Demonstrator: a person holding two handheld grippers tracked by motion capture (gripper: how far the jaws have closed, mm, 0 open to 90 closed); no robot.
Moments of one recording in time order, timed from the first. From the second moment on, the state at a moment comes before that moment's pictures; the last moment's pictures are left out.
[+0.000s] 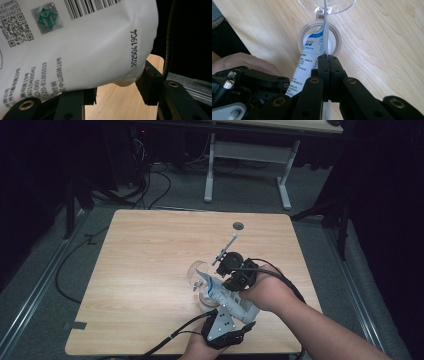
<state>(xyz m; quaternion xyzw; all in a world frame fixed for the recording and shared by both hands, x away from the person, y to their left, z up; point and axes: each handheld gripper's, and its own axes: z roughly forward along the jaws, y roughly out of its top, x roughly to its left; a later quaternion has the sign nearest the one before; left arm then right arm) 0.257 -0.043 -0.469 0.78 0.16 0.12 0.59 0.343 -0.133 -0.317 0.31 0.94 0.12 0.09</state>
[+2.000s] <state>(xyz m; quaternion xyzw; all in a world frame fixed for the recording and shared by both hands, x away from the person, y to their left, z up) 0.258 -0.042 -0.465 0.77 0.17 0.11 0.60 0.345 -0.130 -0.317 0.31 0.94 0.12 0.09</state>
